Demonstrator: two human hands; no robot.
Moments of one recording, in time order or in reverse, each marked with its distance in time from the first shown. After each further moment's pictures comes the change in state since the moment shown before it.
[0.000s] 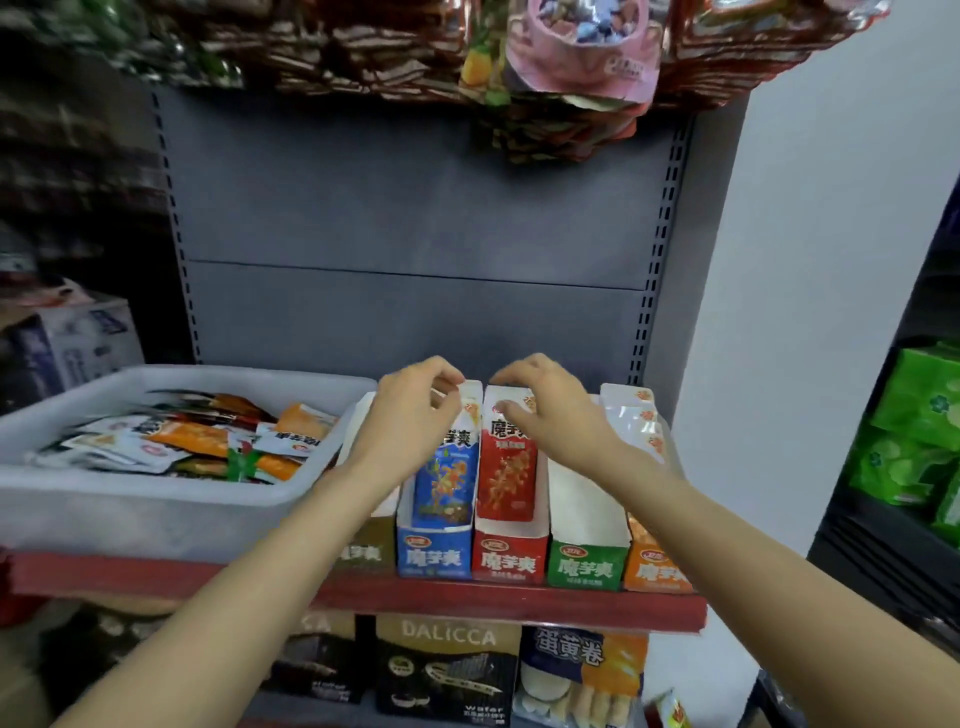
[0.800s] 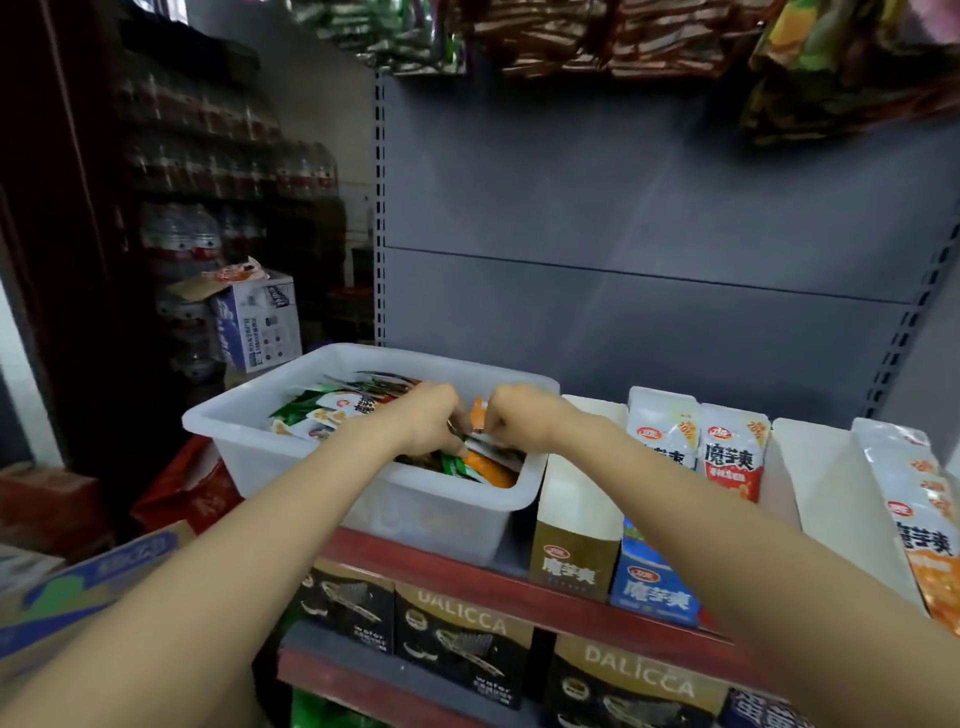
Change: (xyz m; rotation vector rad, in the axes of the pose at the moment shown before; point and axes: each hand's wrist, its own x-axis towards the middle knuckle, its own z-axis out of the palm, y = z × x) left_hand 0.019 -0.169 -0.128 0.468 -0.526 -0.192; right_hand 0.118 -0.155 0.141 -0.270 -0.552 -0.147
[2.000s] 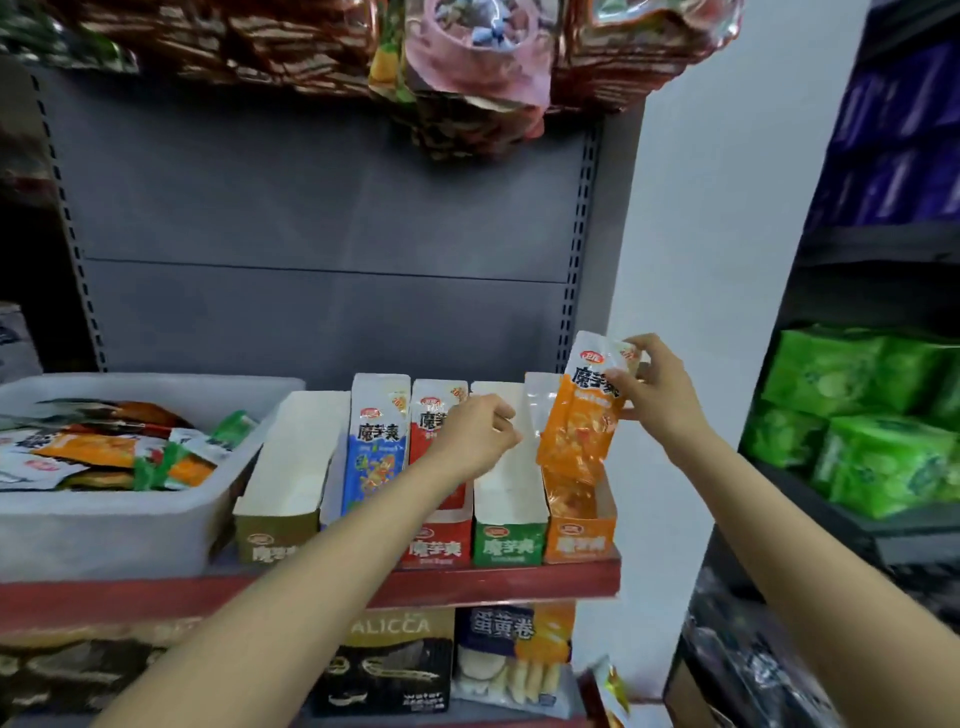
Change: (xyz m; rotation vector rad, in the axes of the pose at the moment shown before) left_hand 0.012 0.309 0.094 -0.560 0.066 0.223; right_hand -0.295 0.242 -0.020 0.881 0.910 0.552
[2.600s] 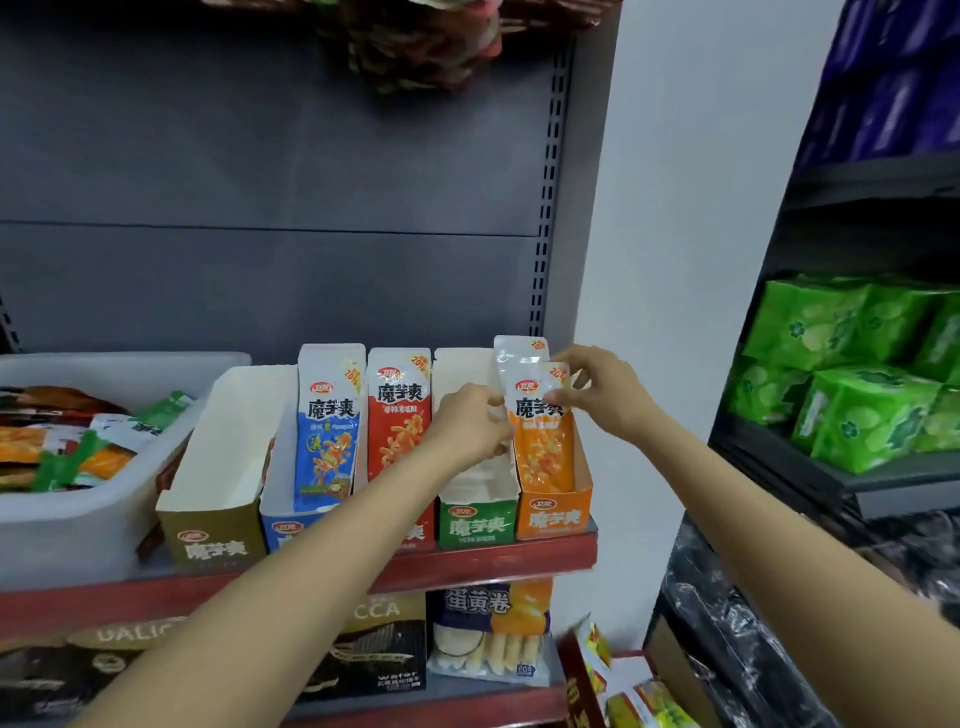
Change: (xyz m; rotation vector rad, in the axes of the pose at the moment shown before) left_hand 0.014 0.003 0.040 -0.121 -0.107 -0.149; right_hand 0.008 0.041 0.013 -0.439 -0.262 -0.113
